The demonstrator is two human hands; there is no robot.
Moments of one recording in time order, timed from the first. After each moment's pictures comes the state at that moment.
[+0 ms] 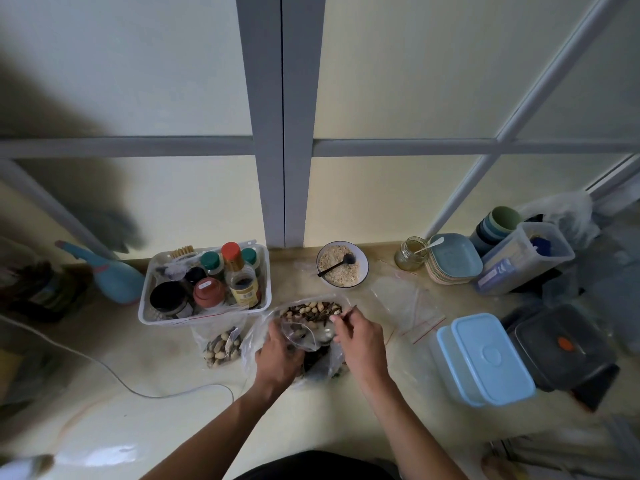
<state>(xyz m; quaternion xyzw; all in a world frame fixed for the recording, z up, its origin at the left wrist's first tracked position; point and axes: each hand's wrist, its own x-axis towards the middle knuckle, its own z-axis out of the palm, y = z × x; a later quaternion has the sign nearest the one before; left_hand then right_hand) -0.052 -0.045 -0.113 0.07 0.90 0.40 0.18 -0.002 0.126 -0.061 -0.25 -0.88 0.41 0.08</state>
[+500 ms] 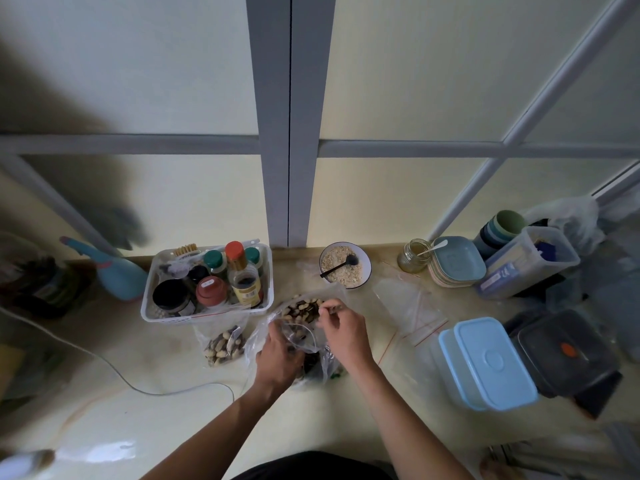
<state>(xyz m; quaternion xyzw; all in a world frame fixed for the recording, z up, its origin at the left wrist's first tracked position) -0.052 -0.048 -0.114 0.07 0.90 0.39 0.19 -0.034 0.114 -0.072 -0.19 -0.87 0.44 0.05</state>
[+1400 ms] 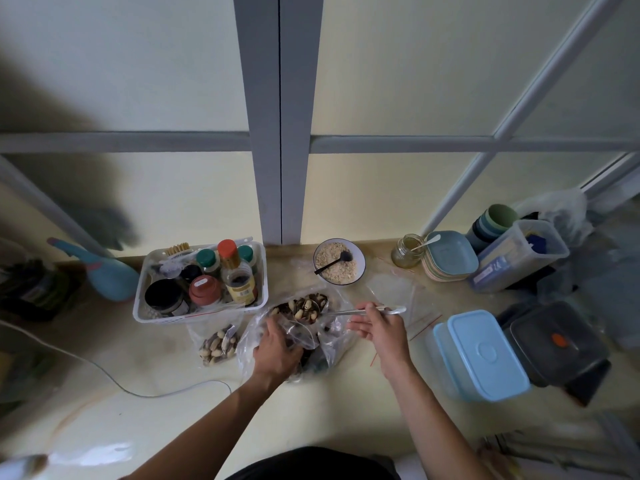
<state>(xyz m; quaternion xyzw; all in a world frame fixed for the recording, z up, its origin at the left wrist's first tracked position) -0.060 -0.042 -0.114 0.04 0.90 0.38 0.23 0.002 0.160 -0.034 -0.40 -0.60 0.69 0.05</state>
